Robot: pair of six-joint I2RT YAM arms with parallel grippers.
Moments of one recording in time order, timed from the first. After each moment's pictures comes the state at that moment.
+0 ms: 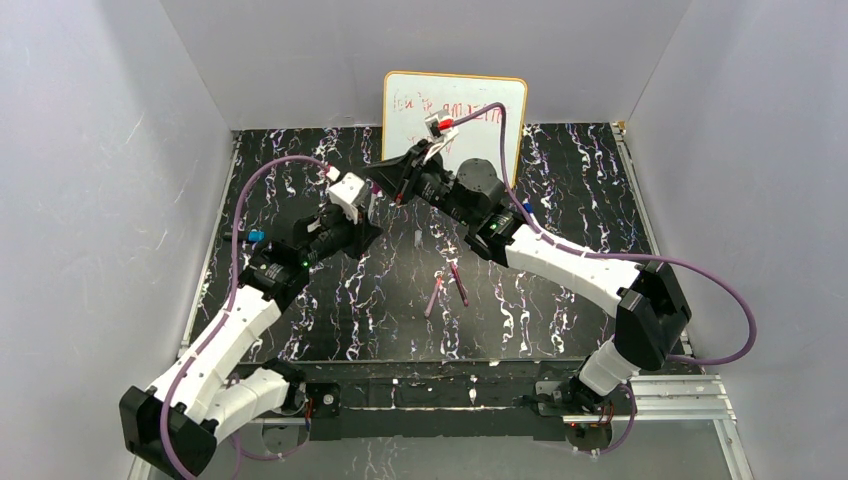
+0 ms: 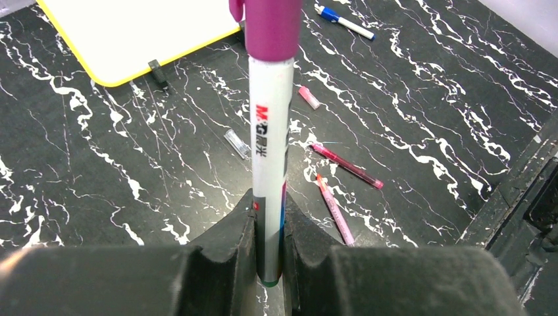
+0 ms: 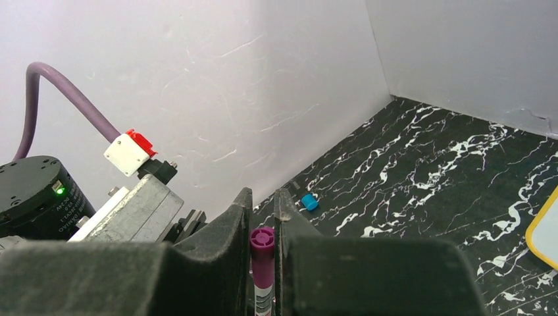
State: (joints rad) left arm -0.45 0.95 0.85 -0.22 0.31 -0.01; right arm 0.90 1.58 1.27 0.50 -0.14 0.49
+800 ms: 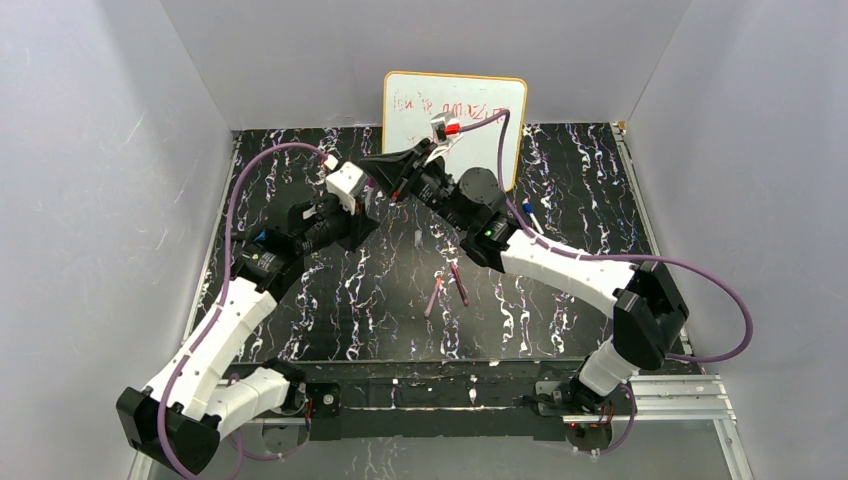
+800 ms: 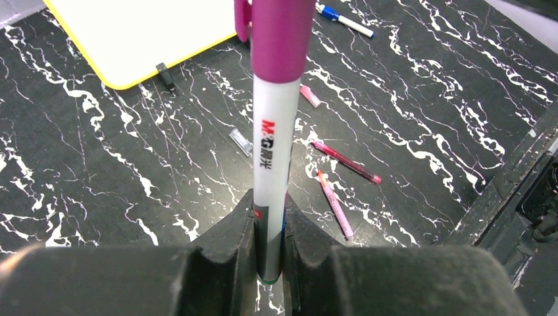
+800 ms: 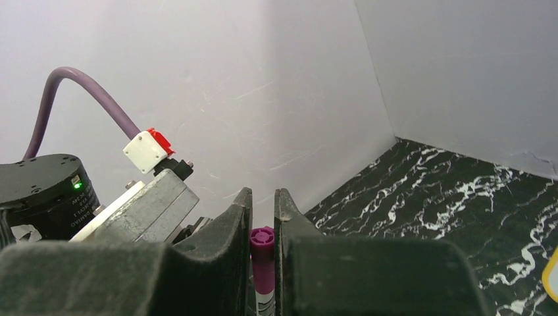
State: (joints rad) left arm -0.43 0.99 1.00 -0.36 0.32 0.03; right arm 0.93 1.59 1.25 0.67 -0.08 0.49
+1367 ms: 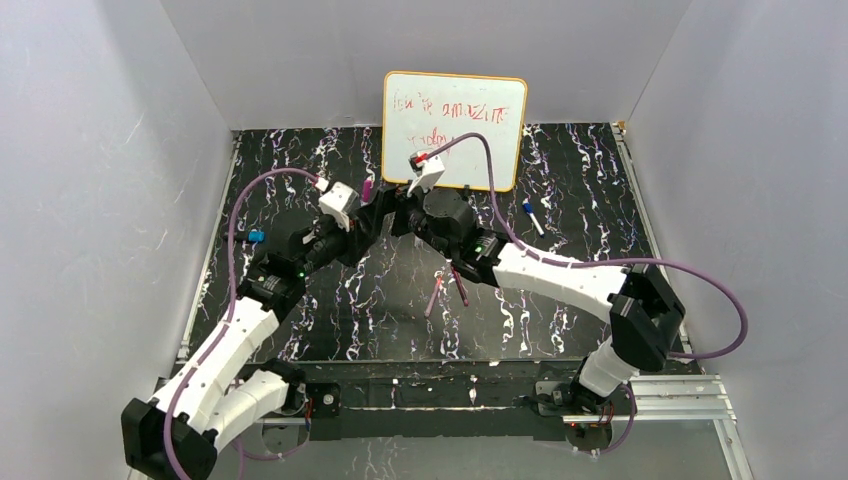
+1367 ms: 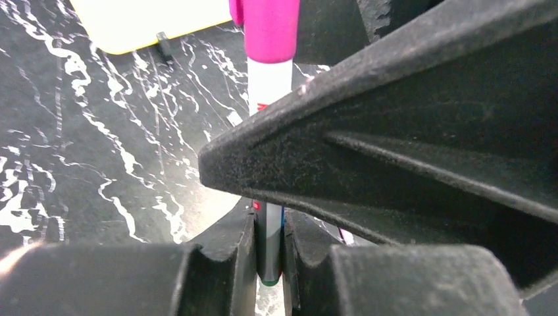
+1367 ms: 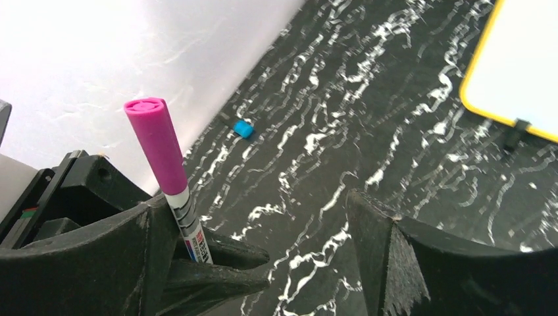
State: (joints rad) left arm -0.40 0.89 0.76 -0.19 0.31 -0.07; right arm 1.01 1.59 1.21 0.30 0.18 0.49
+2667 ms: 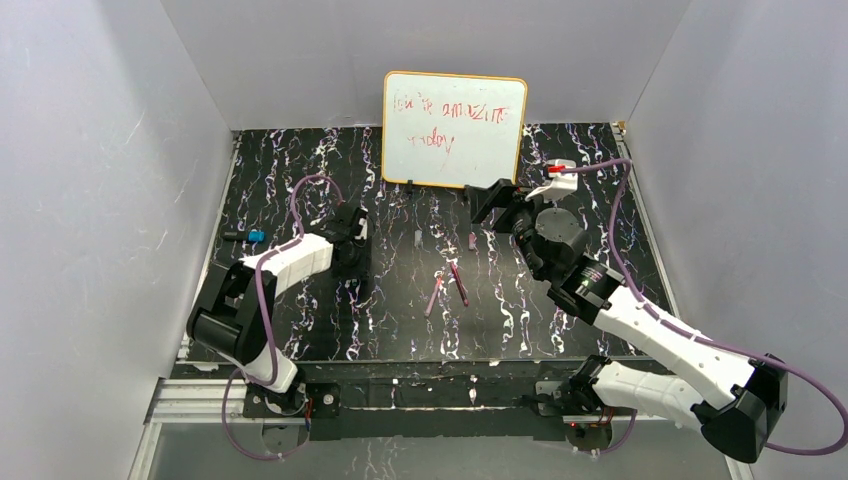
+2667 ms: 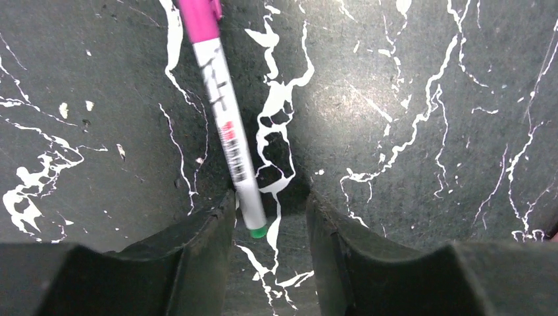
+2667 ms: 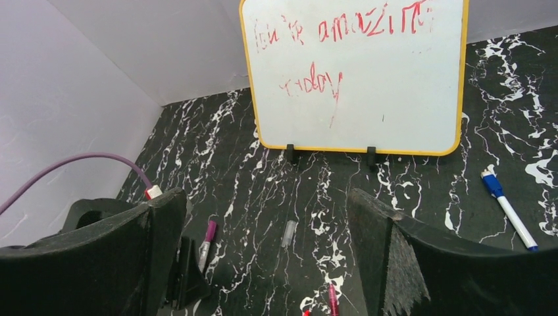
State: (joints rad) left arm -0.41 1.57 0.87 -0.46 -0.09 -0.31; right arm 0.84 0.97 0.86 0.09 0.53 0.47
